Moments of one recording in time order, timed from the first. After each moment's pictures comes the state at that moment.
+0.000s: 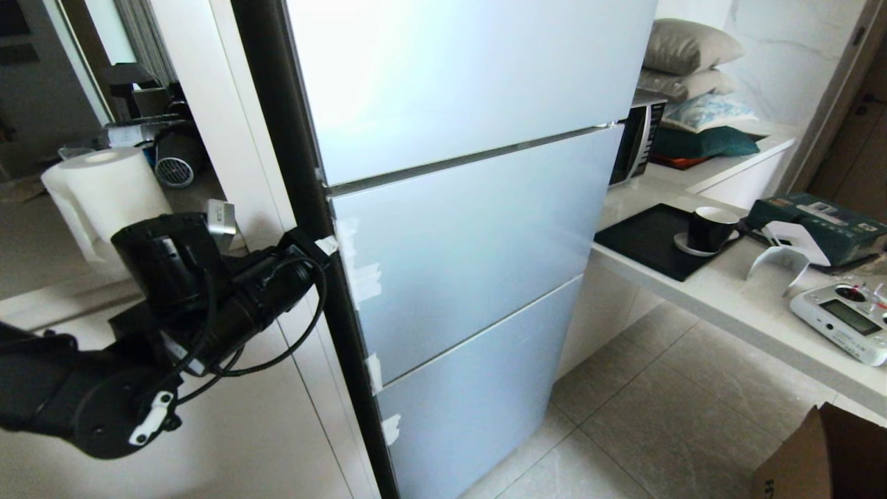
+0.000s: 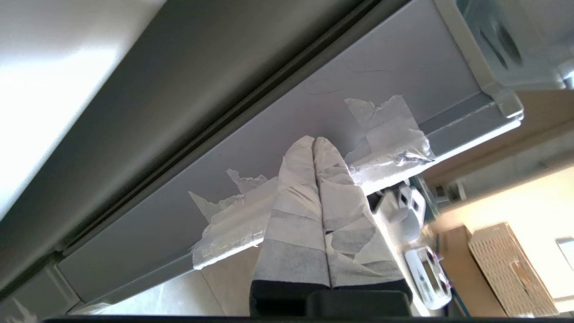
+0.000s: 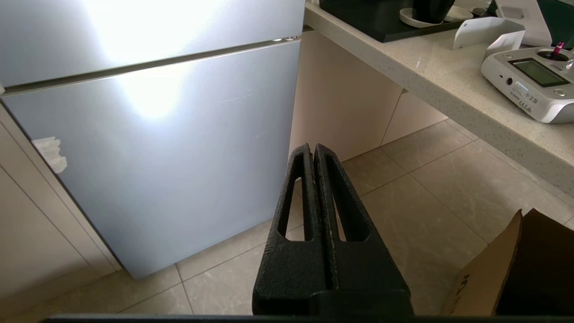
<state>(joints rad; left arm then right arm) -0.39 1.76 -0.71 -1.07 -0.01 -0.75 0.00 0.00 0.00 0.01 0.04 -0.06</state>
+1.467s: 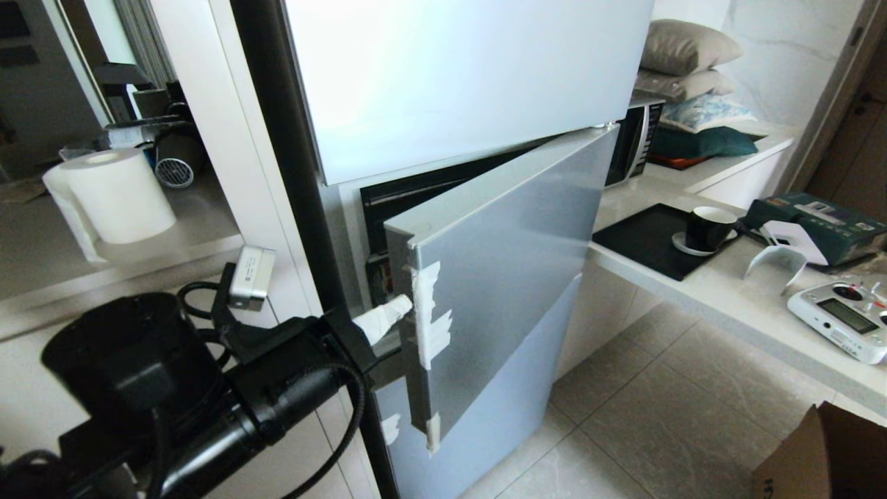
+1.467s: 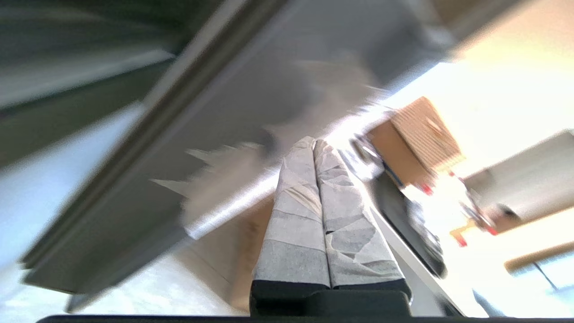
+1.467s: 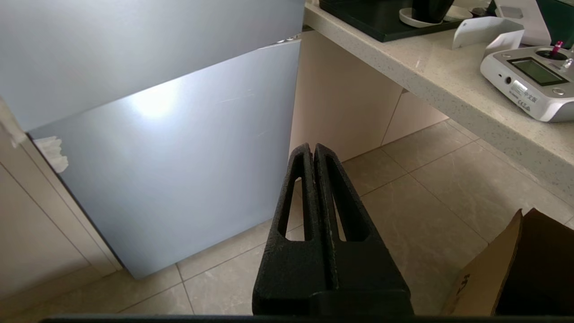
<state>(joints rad) -0.71 1.60 -0.43 -1.25 -0.01 -0.69 0.00 0.00 0.00 0.01 0.04 -0.06</state>
